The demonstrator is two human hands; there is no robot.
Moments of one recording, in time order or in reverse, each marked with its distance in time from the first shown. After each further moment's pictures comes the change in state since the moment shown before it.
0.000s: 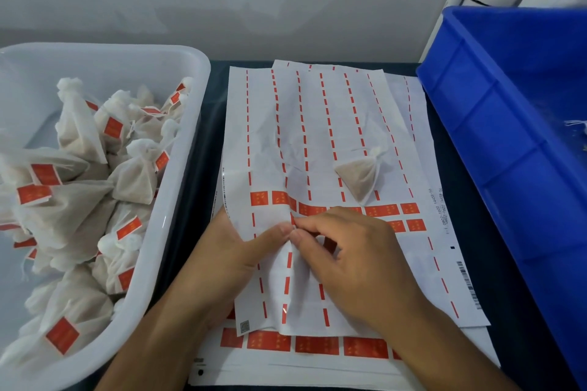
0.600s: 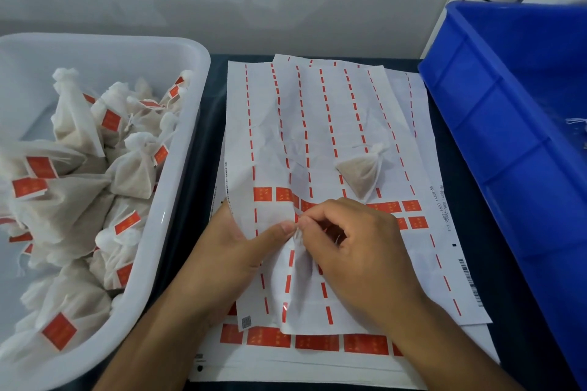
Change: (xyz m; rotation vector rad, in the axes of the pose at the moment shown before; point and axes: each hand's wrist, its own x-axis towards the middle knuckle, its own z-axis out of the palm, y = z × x) left_hand -0.002 0.002 0.000 0.070 -0.009 -0.007; right_hand 0.004 -0.003 -0.003 0.094 0.045 0.075
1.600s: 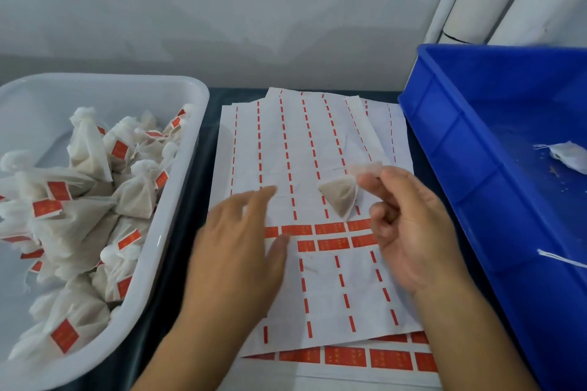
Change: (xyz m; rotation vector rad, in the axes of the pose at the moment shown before) left_hand -0.009 0.025 0.035 1.024 0.430 0.241; right_hand 0.026 0.015 -0.064 1.065 0.236 0.393
